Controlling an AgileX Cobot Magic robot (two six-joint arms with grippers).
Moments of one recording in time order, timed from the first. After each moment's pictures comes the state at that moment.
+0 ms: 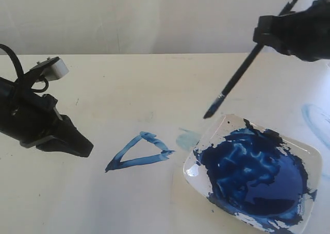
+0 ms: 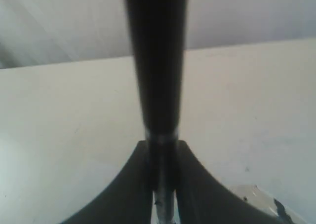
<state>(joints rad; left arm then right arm) -0.27 1.39 -0.85 -0.83 0.96 0.78 0.18 1.24 -0.89 1.17 0.49 -0.92</state>
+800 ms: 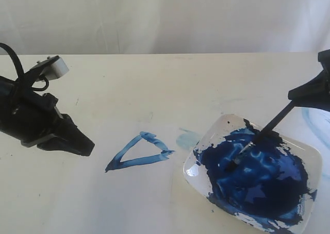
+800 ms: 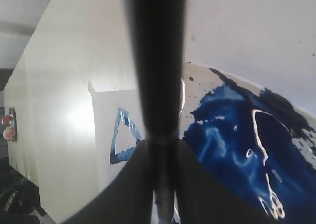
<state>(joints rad) -0.27 1.39 -0.85 -0.85 0.96 0.78 -0.30 1.81 -1.10 1.09 1.18 -0.72</state>
